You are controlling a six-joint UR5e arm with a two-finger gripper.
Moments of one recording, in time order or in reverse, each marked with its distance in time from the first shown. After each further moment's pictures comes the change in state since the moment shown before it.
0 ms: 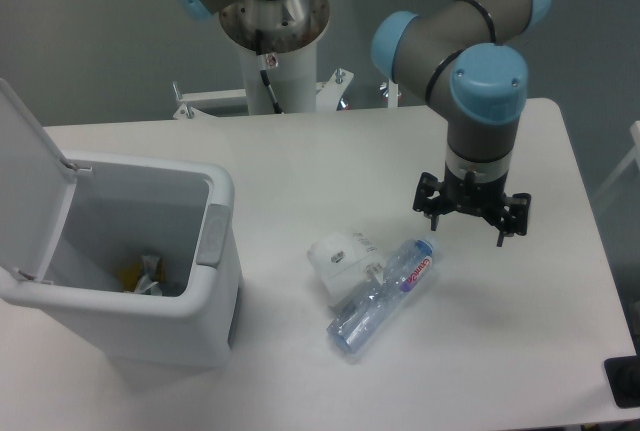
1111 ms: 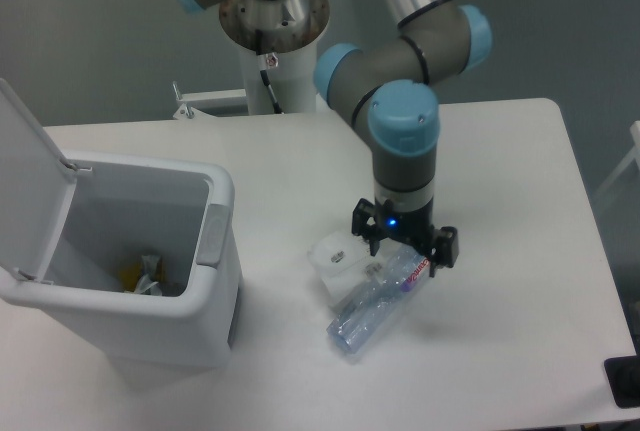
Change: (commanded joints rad) arm -0.129 -0.044 -0.127 0.189 -0.015 -0.002
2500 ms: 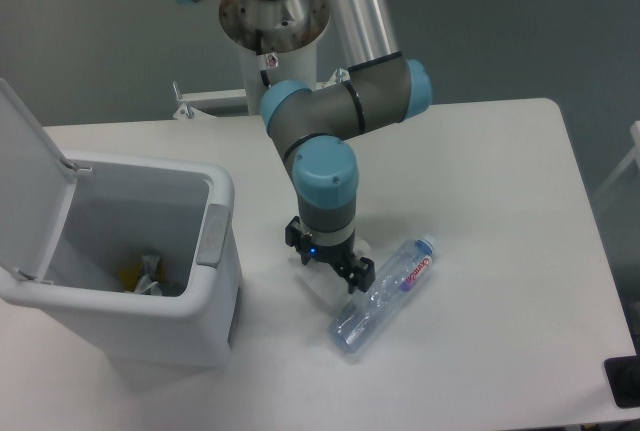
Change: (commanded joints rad) arm -0.143 -0.046 -0.078 -0.046 0.011 0.000
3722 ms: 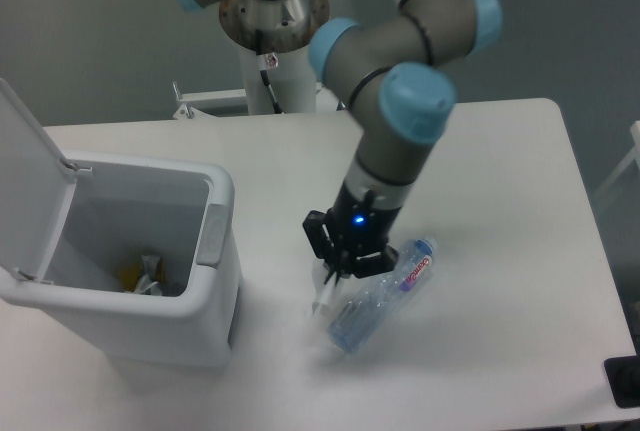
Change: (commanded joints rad) arm 0.184 0.103 0.353 -0.195 -0.563 -0.208
